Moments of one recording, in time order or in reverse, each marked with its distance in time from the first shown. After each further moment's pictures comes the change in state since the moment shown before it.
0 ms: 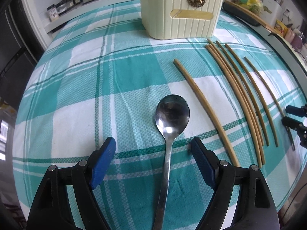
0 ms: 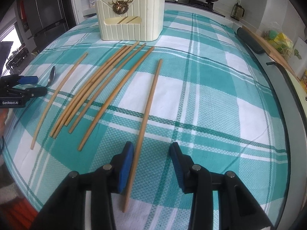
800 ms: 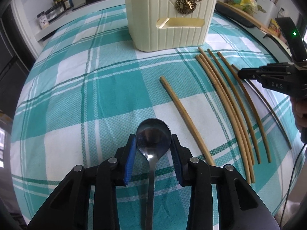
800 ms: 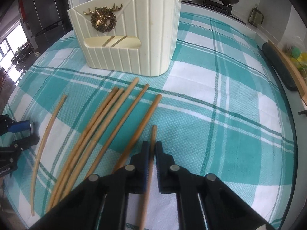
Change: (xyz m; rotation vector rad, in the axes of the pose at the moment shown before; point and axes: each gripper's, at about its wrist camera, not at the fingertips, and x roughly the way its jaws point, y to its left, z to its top) left arm -0.001 -0.010 0.027 0.024 -0.018 -0.036; right arm 0.070 0.000 0.124 -0.027 0.023 0.060
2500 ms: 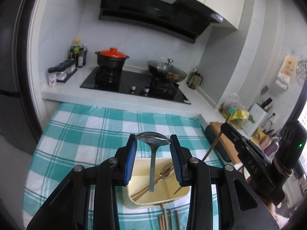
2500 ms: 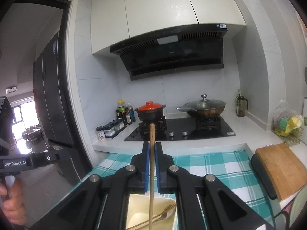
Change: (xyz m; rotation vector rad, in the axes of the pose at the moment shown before) left arm -0.148 0.056 0.247 -0.268 -0.477 -0.152; right arm -0.194 -0.023 0.192 0.157 -0.818 0.080
